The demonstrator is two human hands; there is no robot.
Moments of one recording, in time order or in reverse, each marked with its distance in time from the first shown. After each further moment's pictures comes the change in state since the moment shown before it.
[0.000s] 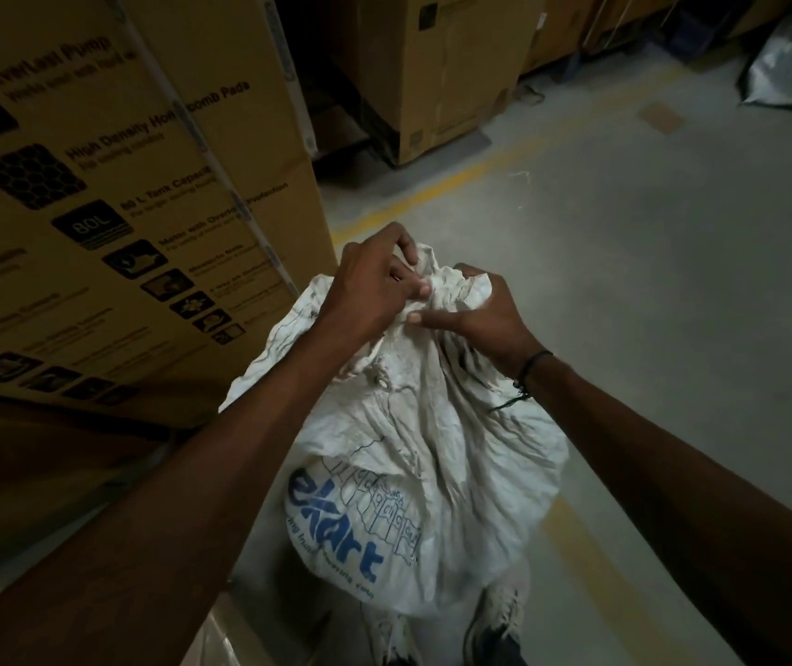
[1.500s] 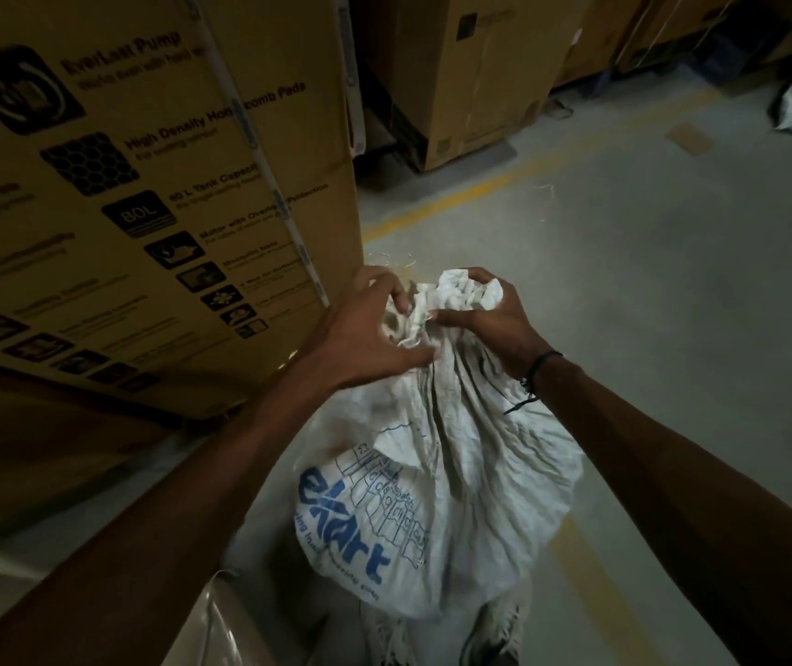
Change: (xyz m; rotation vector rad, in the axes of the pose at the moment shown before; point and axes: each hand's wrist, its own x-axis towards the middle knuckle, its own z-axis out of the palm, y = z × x) left_hand -0.041 -0.039 -0.033 0.178 -0.120 -0.016; right_hand 0.026 0.011 0.020 -0.062 0.060 0.144
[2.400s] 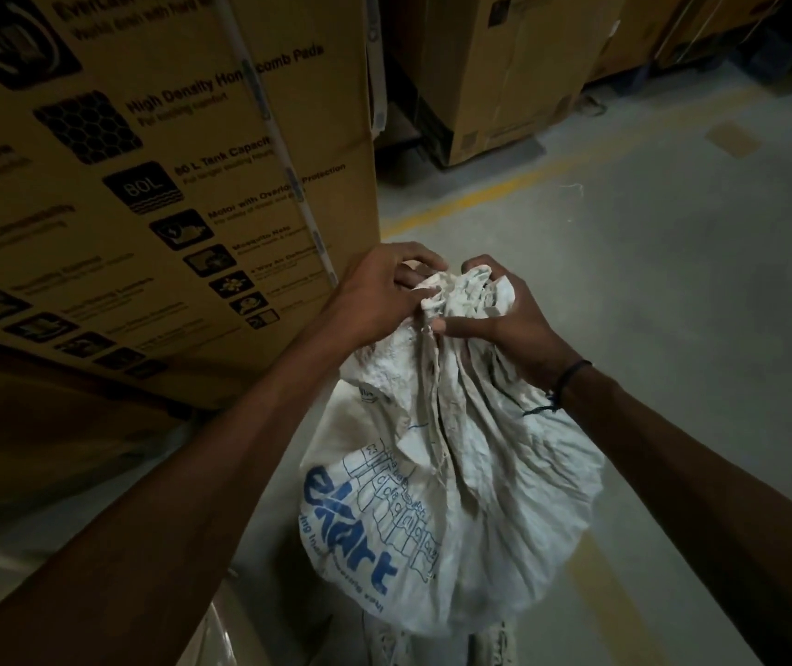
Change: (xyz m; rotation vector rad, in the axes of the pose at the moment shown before) left_hand 0.041 -0.004 0.005 -0.214 0.074 -0.066; right_hand -0.011 -0.006 0.006 0.118 -0.267 -0.145
